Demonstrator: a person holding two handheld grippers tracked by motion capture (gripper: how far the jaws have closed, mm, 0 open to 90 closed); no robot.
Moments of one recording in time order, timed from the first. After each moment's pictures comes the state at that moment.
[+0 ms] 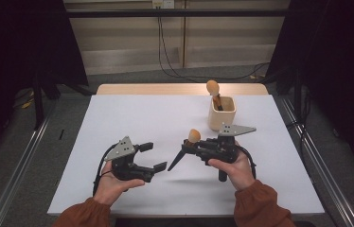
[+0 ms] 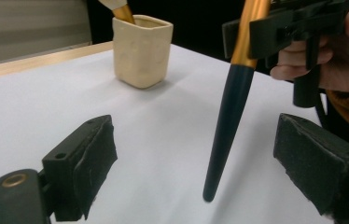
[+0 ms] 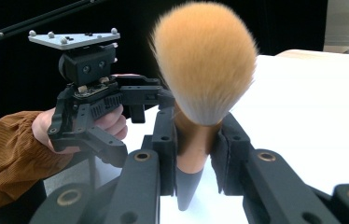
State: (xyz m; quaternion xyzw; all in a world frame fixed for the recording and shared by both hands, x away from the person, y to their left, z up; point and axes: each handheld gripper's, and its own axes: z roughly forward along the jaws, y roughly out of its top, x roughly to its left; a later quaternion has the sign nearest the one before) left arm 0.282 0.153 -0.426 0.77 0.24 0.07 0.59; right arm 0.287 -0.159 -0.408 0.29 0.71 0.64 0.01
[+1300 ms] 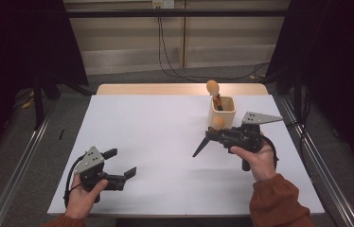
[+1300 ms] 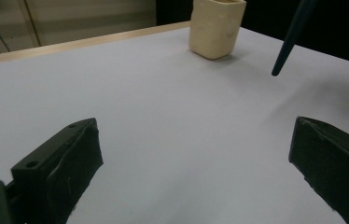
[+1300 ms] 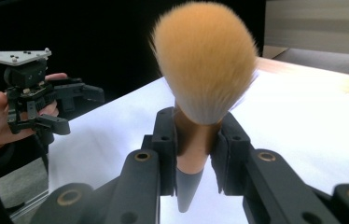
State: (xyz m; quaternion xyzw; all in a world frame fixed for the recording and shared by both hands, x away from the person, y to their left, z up) left arm 0.259 0.227 -0.434 0.76 0.33 0.16 0.54; right arm 0.295 -0.217 -0.380 0.33 0.72 0.60 0.08
